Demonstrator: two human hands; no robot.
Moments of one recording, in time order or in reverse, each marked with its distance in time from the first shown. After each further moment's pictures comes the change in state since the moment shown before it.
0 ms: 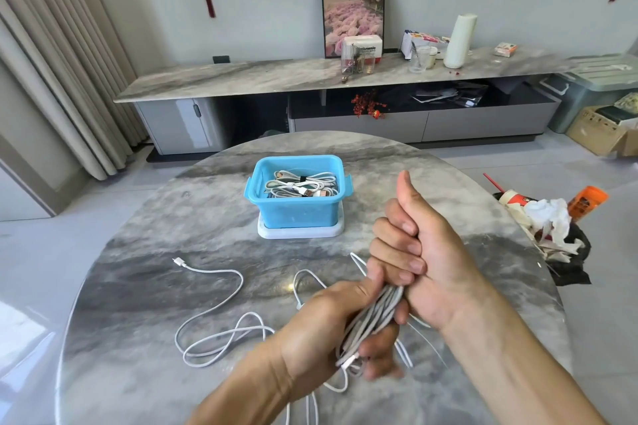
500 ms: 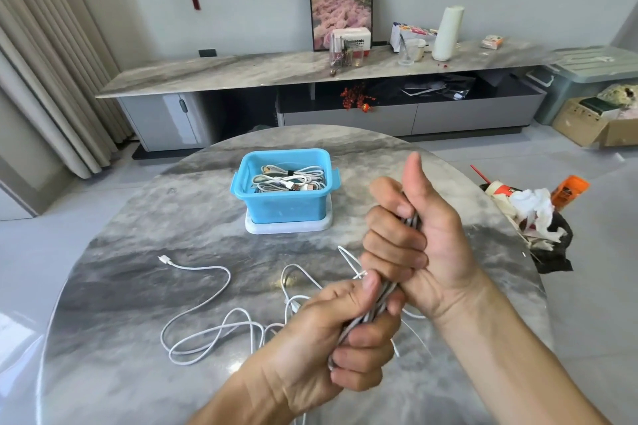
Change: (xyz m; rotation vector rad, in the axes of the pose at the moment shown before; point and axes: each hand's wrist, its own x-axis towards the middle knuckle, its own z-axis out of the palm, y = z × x) left_hand 0.002 -0.009 0.005 -0.345 -0.218 0.017; right_hand 0.002 -0.007 -0.013 0.181 -0.538 0.052
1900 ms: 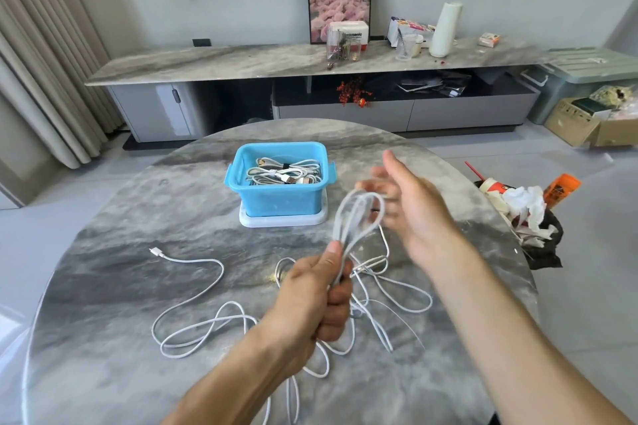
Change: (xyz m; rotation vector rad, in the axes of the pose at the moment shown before) left_hand 0.012 0.005 -0.010 0.264 0.740 0.114; right_hand 0.025 -0.015 -0.053 -0.555 0.882 -0.110
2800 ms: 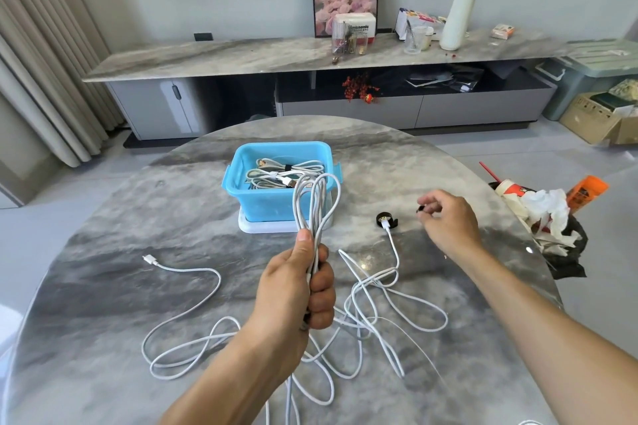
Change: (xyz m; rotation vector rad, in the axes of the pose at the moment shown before) left_hand 0.027 0.012 -0.012 -0.170 0.210 0.049; right_hand 0.121 0.071 -0.113 -1.093 0.309 -0.381
